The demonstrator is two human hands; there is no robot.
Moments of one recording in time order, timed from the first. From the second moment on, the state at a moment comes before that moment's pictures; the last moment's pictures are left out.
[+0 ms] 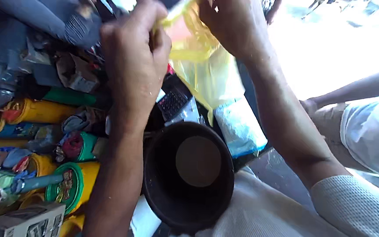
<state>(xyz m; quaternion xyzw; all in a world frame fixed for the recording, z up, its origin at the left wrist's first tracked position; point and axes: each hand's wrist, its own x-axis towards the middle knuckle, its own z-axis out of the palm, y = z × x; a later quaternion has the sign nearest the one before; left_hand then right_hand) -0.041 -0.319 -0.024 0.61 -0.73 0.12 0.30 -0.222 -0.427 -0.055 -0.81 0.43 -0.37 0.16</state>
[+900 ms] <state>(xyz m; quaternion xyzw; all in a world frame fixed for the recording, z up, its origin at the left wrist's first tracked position) -0.020 -0.323 -0.034 0.57 -0.72 0.15 0.36 -0.227 -0.389 -0.072 -0.75 0.40 -0.48 0.21</state>
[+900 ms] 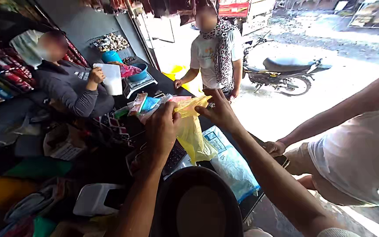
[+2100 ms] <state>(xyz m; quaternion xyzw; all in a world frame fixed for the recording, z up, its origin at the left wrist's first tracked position) 0.038 -0.377 -0.110 0.65 -0.66 -0.17 0.34 -0.213 -0.360 -0.104 -0.43 0.08 -0.51 0.74</state>
